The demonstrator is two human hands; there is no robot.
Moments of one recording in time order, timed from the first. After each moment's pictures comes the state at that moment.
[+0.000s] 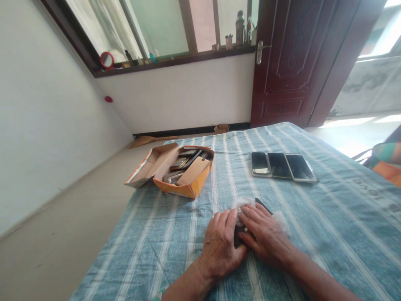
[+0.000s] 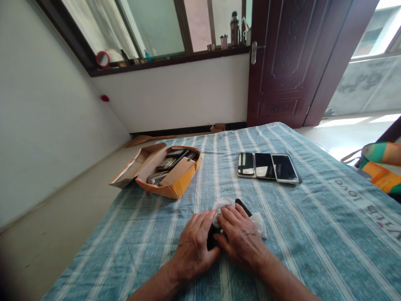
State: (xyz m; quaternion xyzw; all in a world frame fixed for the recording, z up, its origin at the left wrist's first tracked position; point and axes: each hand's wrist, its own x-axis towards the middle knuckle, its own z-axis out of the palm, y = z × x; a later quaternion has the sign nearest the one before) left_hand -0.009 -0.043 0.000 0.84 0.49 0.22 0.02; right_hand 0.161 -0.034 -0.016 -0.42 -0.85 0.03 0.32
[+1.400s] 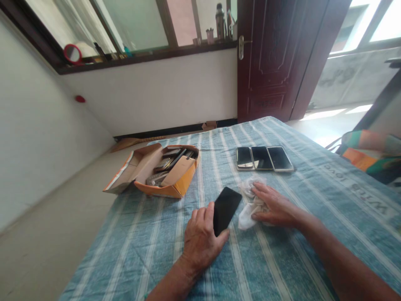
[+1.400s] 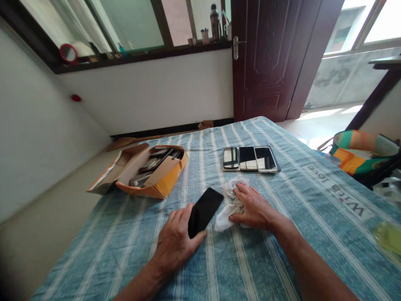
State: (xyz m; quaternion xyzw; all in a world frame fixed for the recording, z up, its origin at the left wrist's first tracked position) left_hand -0.012 -0.040 0.014 0.80 0.57 0.18 -0.04; right_hand 0.248 -0.003 0.002 -0.54 -0.80 0.18 0.16
